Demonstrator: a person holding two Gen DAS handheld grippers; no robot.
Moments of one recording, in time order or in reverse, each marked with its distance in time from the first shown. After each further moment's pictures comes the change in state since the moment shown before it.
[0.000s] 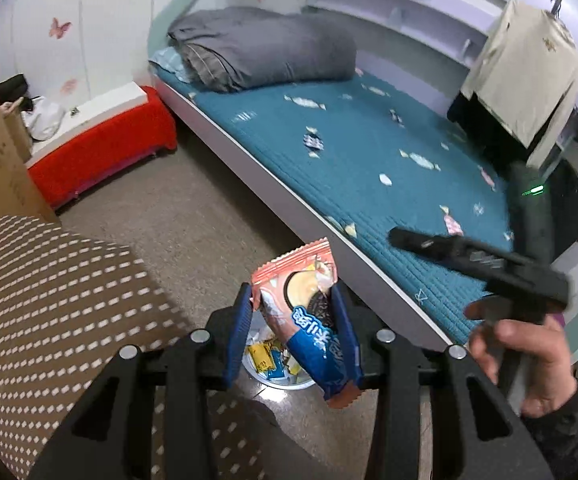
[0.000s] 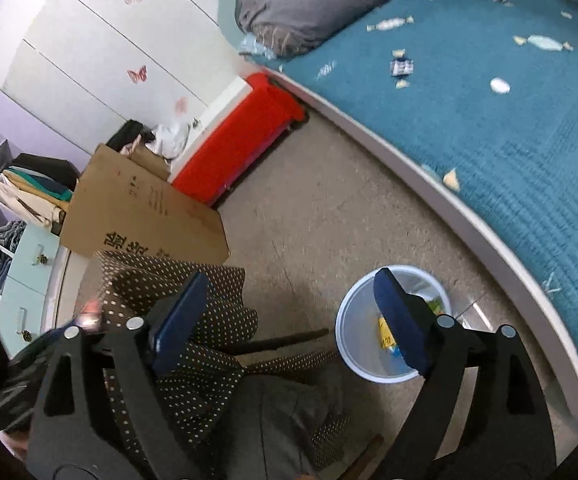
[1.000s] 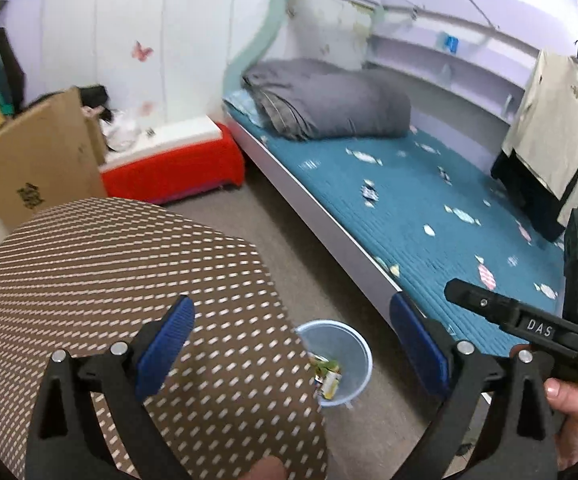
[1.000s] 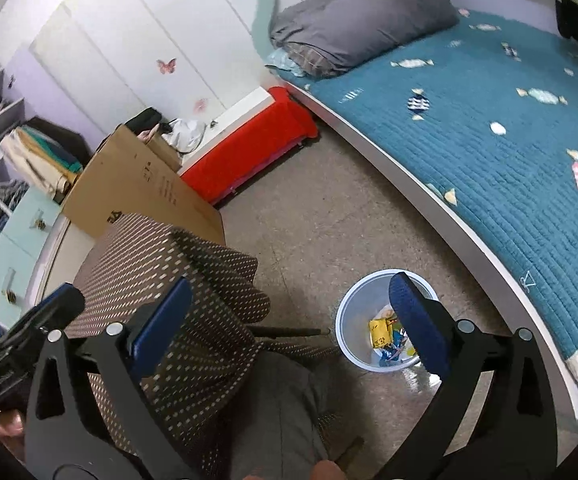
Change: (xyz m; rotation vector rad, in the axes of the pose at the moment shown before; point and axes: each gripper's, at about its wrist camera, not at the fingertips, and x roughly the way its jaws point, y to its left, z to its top) left arm -0.117 0.014 -0.059 -0.133 -0.243 0.225; right arm -0.061 0.088 -0.062 -0.165 -0.056 -0.058
